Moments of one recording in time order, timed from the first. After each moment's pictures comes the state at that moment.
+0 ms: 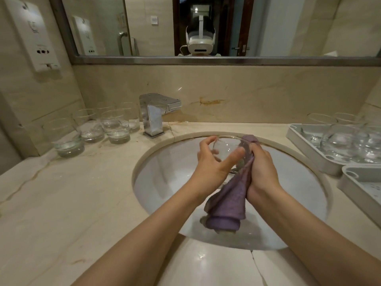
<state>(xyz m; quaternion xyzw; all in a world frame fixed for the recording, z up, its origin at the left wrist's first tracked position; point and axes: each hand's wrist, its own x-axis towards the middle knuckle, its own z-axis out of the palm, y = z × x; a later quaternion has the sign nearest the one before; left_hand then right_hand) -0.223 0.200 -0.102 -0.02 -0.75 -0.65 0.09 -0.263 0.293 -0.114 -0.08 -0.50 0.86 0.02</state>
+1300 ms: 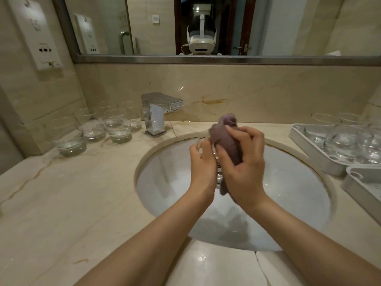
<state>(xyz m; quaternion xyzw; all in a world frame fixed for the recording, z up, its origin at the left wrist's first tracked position) -0.232 0.199 -0.107 0.10 -0.59 -0.79 0.15 -0.242 0.275 -0.118 0.26 -0.72 0.51 0.40</state>
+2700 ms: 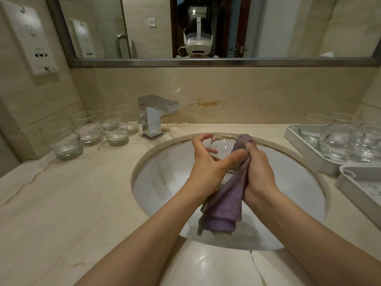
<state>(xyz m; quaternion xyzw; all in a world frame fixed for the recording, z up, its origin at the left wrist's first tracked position) -0.221 0.197 -0.099 -0.03 -0.72 -0.69 0.12 -0.249 0.292 -0.104 -0.06 -0.49 0.87 0.01</state>
